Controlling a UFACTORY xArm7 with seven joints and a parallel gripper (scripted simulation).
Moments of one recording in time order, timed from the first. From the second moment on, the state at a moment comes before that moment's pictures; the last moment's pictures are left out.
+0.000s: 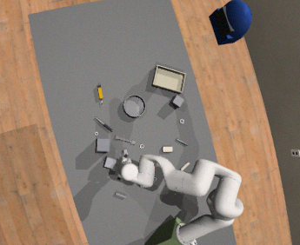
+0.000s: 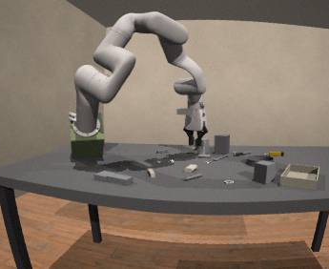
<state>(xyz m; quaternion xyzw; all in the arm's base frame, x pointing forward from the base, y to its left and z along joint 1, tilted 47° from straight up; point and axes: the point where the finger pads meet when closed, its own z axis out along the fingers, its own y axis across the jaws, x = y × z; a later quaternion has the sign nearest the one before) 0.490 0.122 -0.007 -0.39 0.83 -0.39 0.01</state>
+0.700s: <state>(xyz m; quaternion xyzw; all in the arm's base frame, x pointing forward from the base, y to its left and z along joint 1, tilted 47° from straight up) 0.494 0.119 -0.017 -0.39 0.83 -0.40 0.01</state>
